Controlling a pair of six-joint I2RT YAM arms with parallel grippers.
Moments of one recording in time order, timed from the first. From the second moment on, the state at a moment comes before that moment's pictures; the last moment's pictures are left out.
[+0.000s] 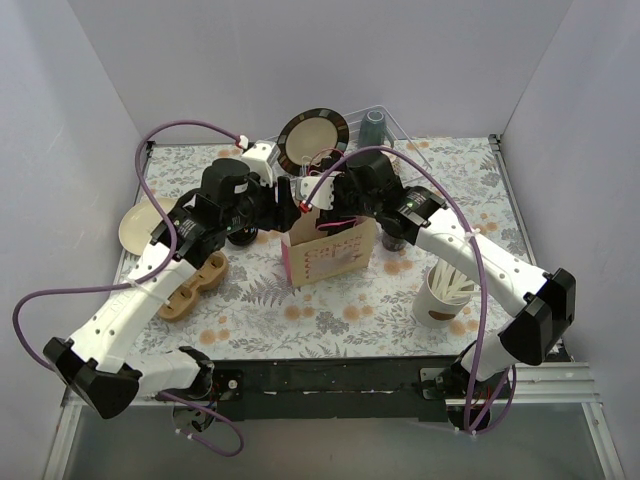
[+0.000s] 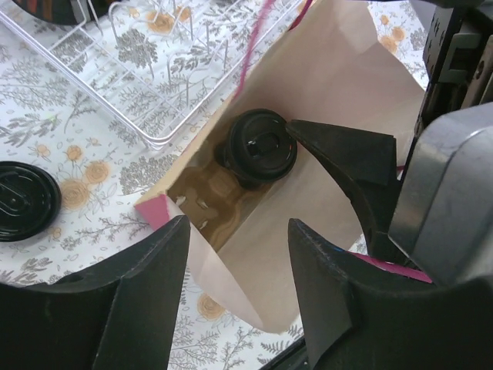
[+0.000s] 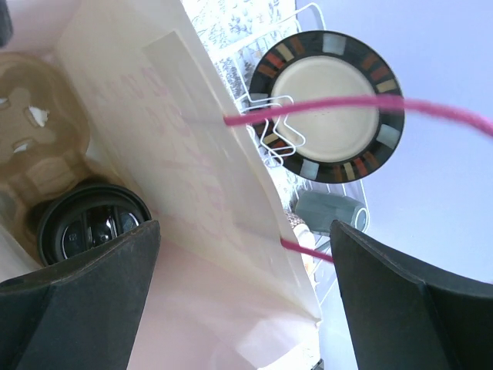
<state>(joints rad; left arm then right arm) -0.61 1.19 1.35 -0.65 0.06 -0.30 0.81 1.51 1.47 -0.51 -0.04 -0.96</state>
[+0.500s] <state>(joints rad) -0.61 1.18 1.44 -0.67 -0.10 -0.23 0.80 1.51 1.49 -0.45 -0.04 -0.89</state>
